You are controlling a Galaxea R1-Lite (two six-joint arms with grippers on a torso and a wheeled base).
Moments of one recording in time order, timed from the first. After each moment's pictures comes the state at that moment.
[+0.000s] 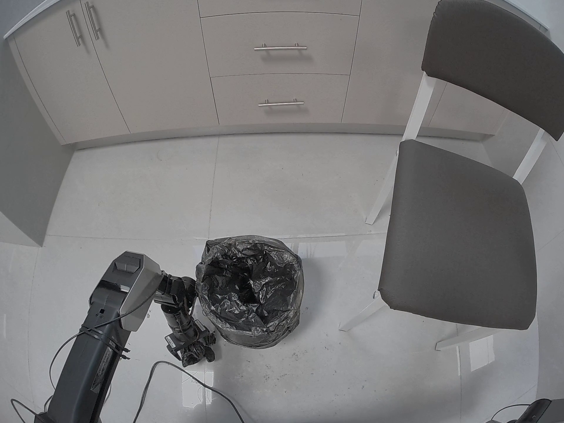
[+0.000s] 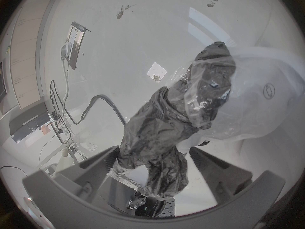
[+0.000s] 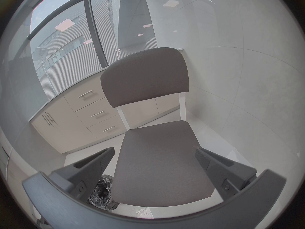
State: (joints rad) left arm -0.15 3.05 -2.00 0.57 -0.05 -0.87; right arm 0.30 0.80 -0.77 0.09 -0.49 0.41
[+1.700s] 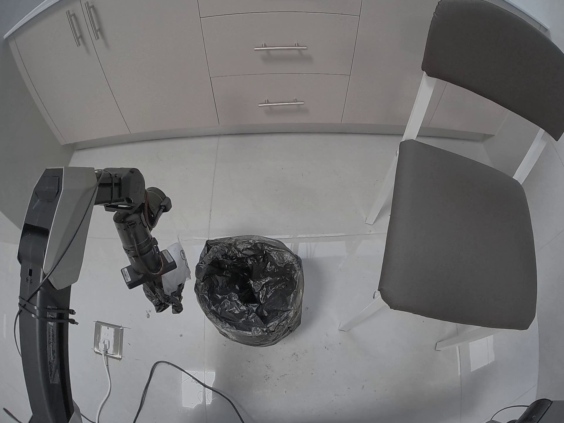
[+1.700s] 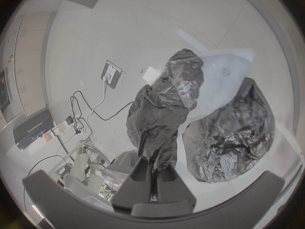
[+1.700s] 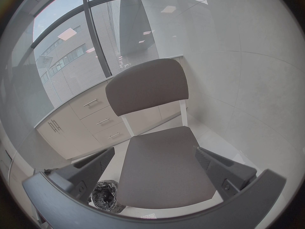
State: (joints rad) left arm -0.12 2.48 -2.00 1.11 -0.05 -0.79; right arm 0.30 0.72 -0.78 0.09 -0.48 0.40
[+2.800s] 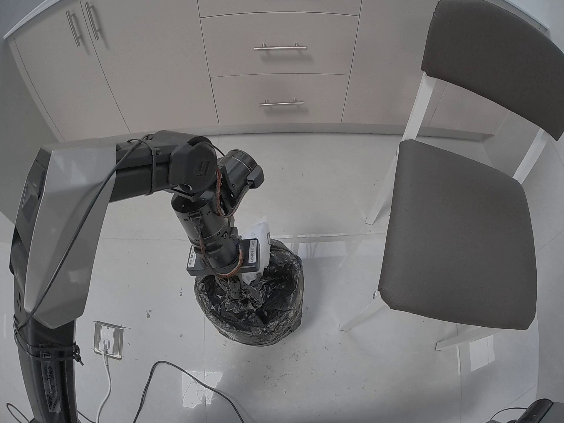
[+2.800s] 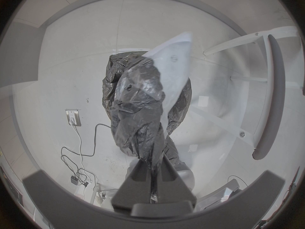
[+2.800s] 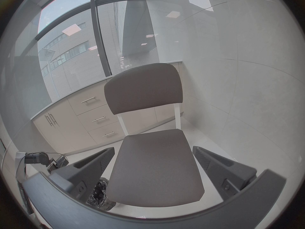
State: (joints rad) left arm -0.53 2.29 -2.00 1.03 -0.05 -0.51; right arm 0.26 0.63 -0.72 0.10 -0.48 0.32
